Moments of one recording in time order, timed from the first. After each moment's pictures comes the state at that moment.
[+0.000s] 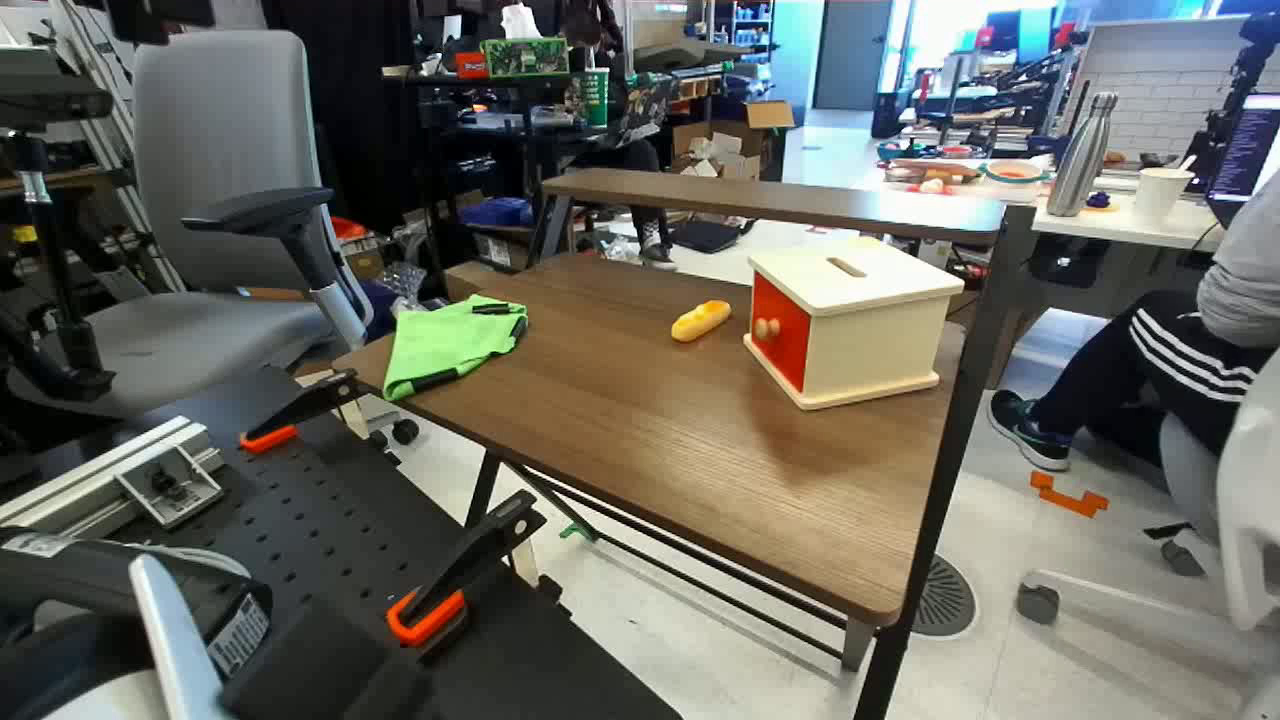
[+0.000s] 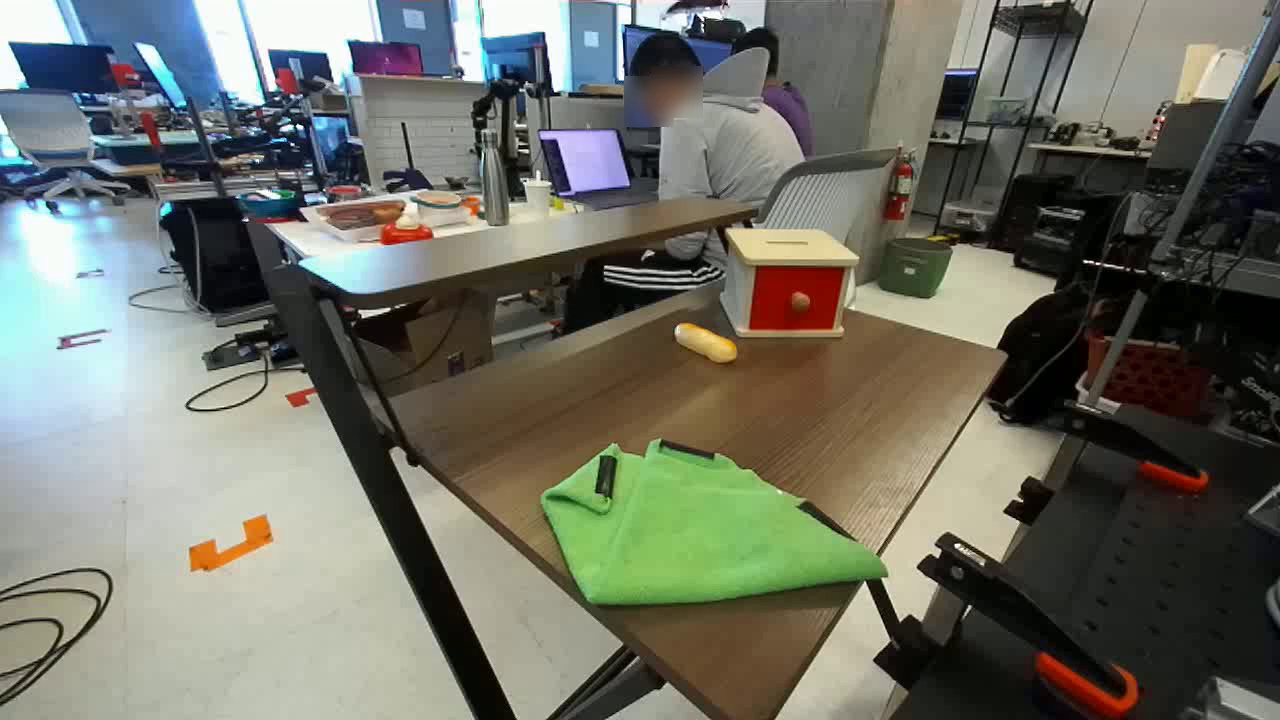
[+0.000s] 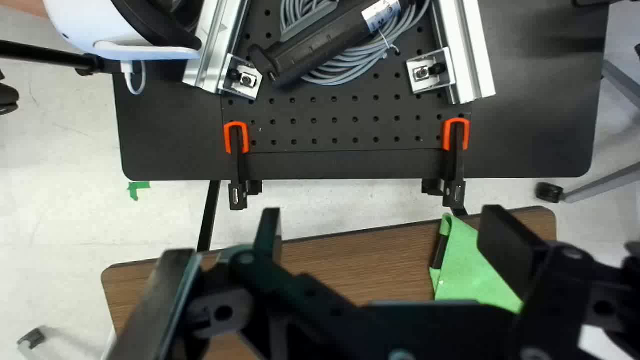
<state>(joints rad) 0.02 -0.66 0.04 -2.68 -0.03 1.87 0.03</state>
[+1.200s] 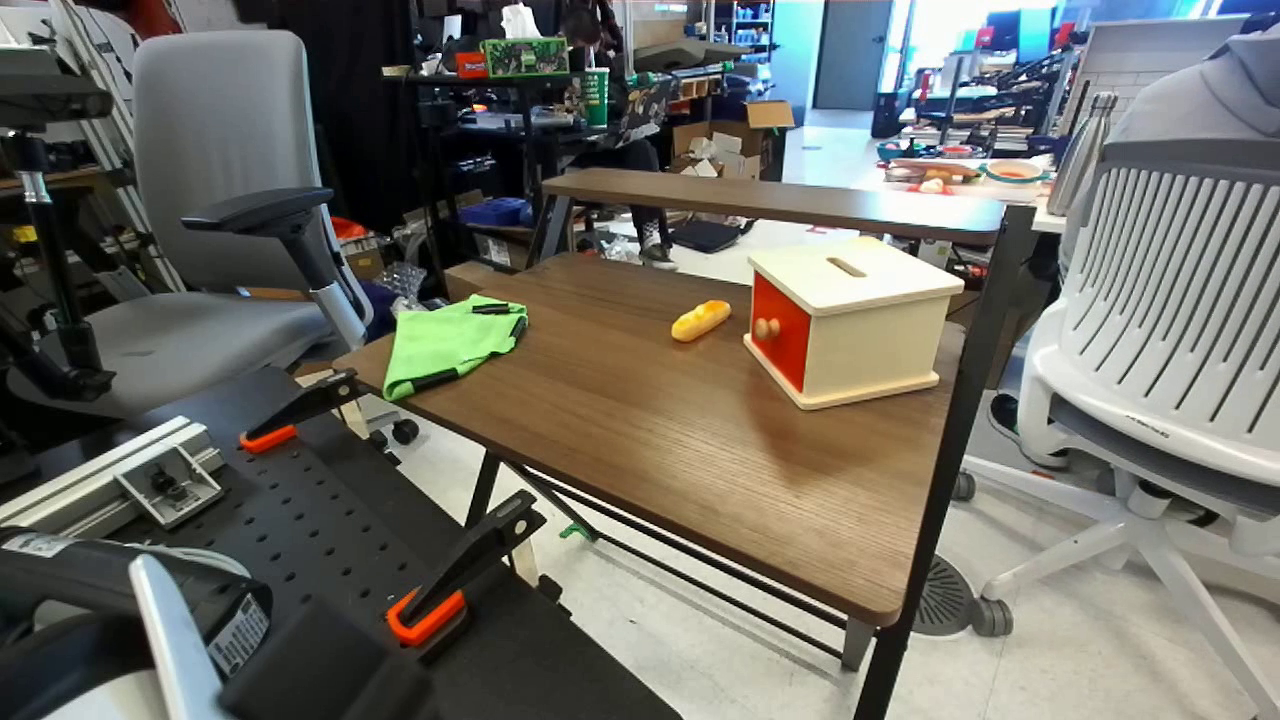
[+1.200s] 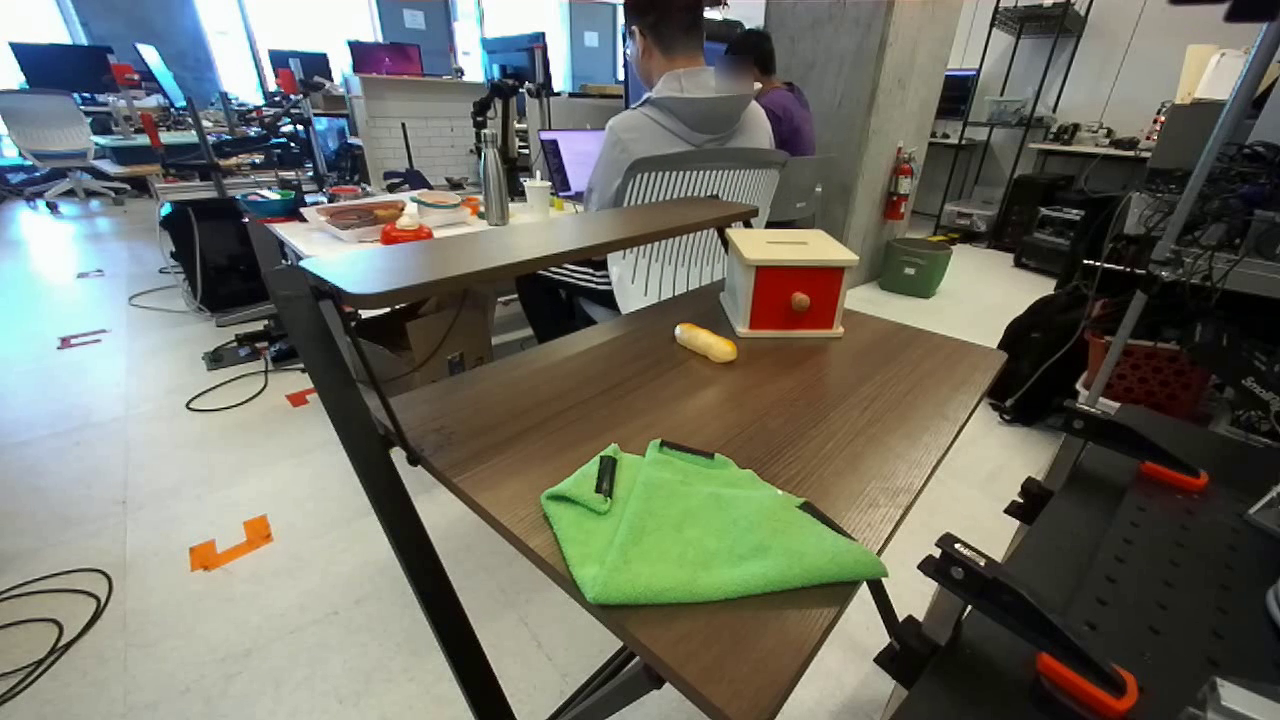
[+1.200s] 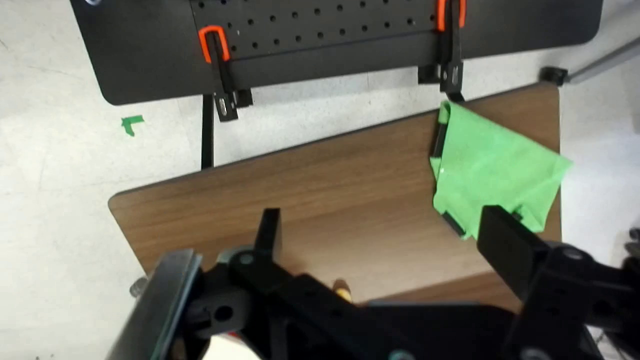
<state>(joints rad) 0.02 -0.65 0.04 -2.69 -0.02 2.11 0.14</state>
